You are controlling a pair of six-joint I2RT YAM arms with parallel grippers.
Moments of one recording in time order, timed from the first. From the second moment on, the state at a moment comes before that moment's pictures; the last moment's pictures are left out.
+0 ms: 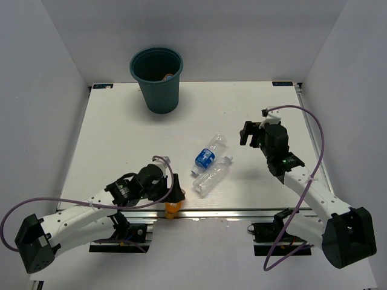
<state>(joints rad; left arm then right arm) -0.87 0.82 0.49 -0.46 0.04 -0.77 0.38 1.06 0.64 0.10 0.15 0.19</state>
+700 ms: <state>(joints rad) -1.06 1.16 0.57 -0.52 -0.27 -0.81 0.37 1.08 0.64 0.07 0.14 0.18</state>
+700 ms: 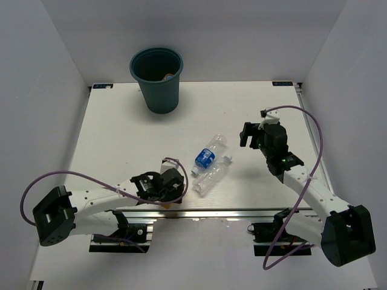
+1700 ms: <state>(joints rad) -0.52 1.65 1.79 -0.25 -0.71 -0.29 0.37 1.08 0.64 0.07 0.16 0.18</state>
